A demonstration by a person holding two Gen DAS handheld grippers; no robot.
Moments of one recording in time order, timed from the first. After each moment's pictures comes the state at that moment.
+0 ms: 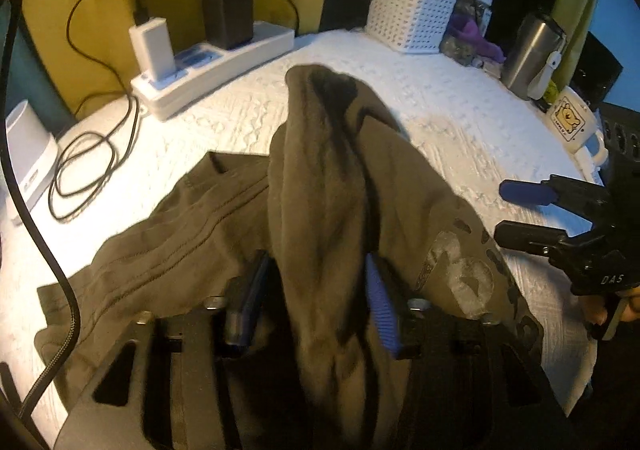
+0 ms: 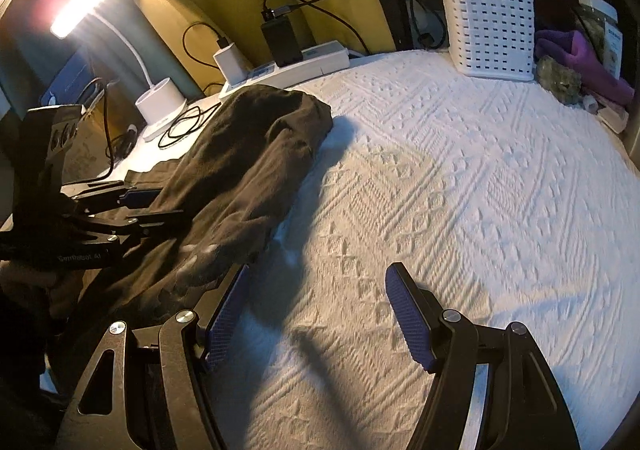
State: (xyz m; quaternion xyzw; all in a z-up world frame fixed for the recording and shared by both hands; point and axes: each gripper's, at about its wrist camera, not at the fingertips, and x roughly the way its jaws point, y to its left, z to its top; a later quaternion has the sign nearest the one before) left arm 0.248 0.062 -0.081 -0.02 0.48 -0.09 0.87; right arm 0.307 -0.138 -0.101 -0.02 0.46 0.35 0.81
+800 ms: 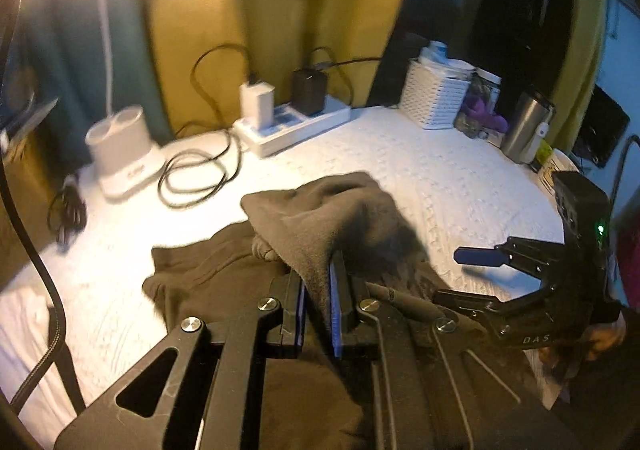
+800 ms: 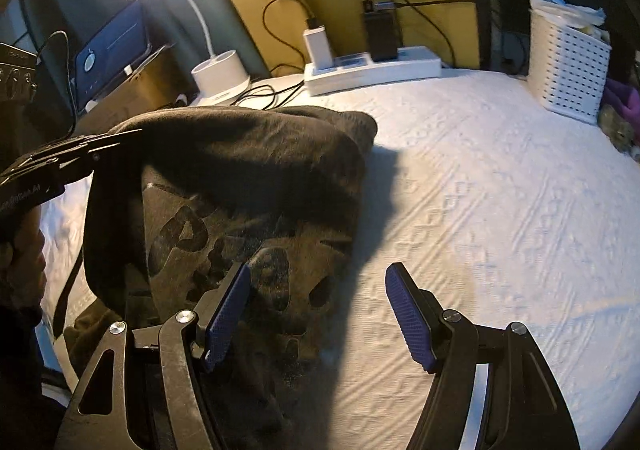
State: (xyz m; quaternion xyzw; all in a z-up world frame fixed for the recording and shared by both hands) left arm 0.165 0.120 -0.019 -0.08 0.40 -0.02 0.91; right arm 0.253 -0.060 -0.091 -0.06 0.44 0.40 0.80
